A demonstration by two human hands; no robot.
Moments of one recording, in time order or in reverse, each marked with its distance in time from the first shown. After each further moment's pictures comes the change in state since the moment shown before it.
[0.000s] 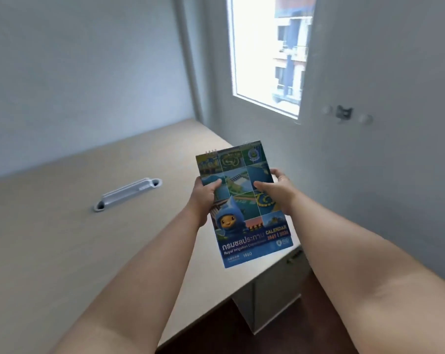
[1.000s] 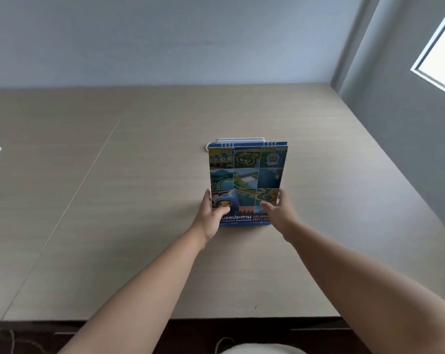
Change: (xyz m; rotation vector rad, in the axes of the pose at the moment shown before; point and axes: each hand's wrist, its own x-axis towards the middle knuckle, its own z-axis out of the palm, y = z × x) left_hand -0.060 -0.089 -0.282 0.139 0.403 -0.024; right_hand 0.026 0.103 0.303 -0.485 -0.336 -0.019
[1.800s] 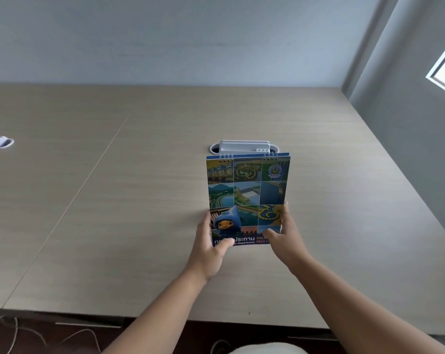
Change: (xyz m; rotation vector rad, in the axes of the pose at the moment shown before) left_hand -0.065 -0.017 0.023 0.089 0.132 -0.010; right_hand -0.044 0.021 -0.013 -0.103 -0.067 -0.082
